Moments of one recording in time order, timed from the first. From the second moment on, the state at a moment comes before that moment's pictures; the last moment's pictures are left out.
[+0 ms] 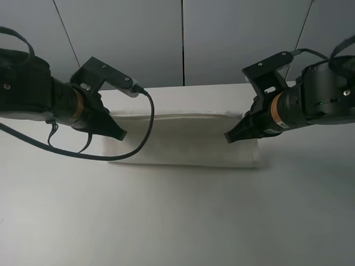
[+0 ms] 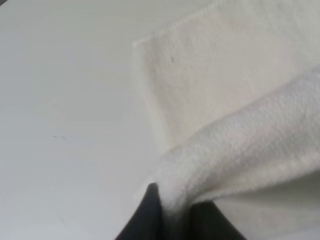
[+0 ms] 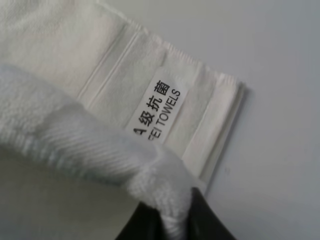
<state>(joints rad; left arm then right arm) -0.62 1.66 -0.82 1.09 0.40 -1.04 0.58 1.59 -0.67 -1.17 0.31 1.21</state>
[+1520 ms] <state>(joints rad) -0.42 1.75 -0.93 0.84 0.33 -0.91 0.38 1.69 -0.72 -1.61 0.00 1.97</state>
